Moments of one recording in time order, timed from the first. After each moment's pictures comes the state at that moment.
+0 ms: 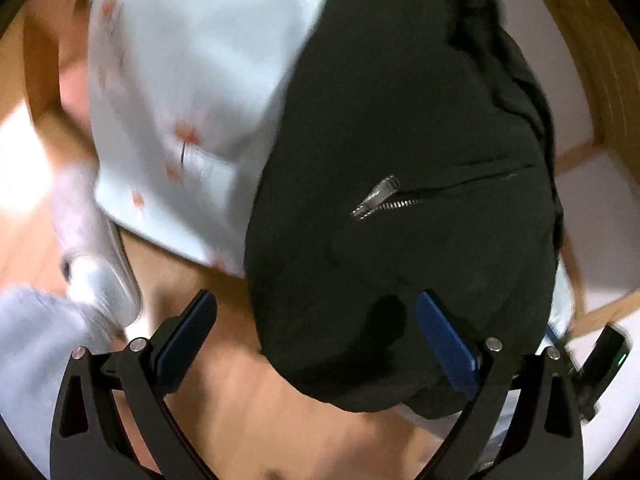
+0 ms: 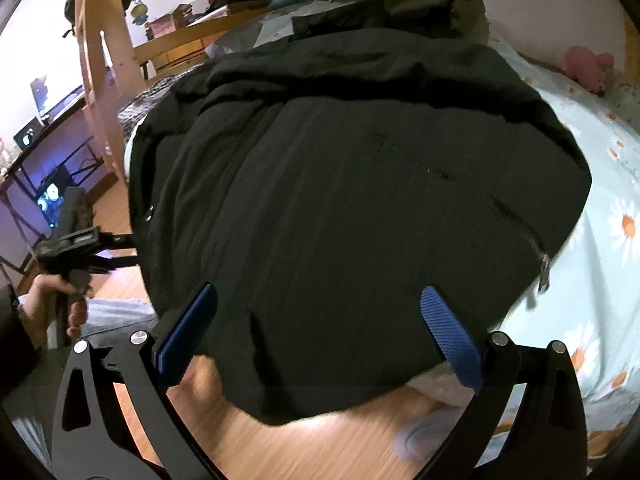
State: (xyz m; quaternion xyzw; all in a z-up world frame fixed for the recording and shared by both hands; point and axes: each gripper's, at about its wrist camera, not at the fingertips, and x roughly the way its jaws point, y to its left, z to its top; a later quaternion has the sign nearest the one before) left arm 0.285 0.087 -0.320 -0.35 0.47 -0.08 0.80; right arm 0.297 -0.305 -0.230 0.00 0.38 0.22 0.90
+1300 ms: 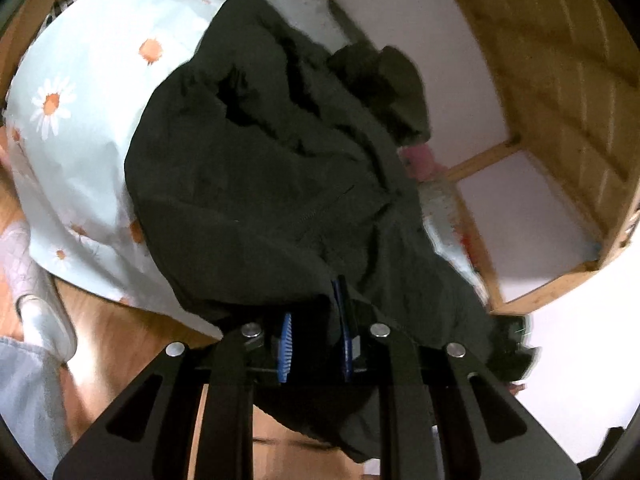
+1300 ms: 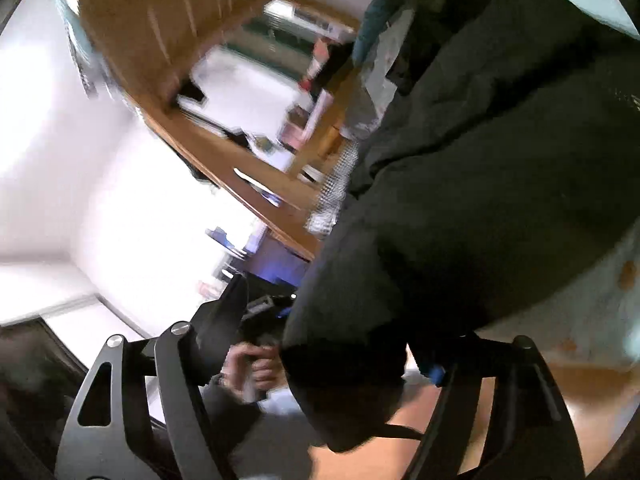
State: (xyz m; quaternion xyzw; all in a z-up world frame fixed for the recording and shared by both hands) left arm 0.287 0.072 -0.189 -0.36 0.40 -0.20 0.82; right arm 0.339 -0.316 -0.182 0.35 0.33 0.47 0.74
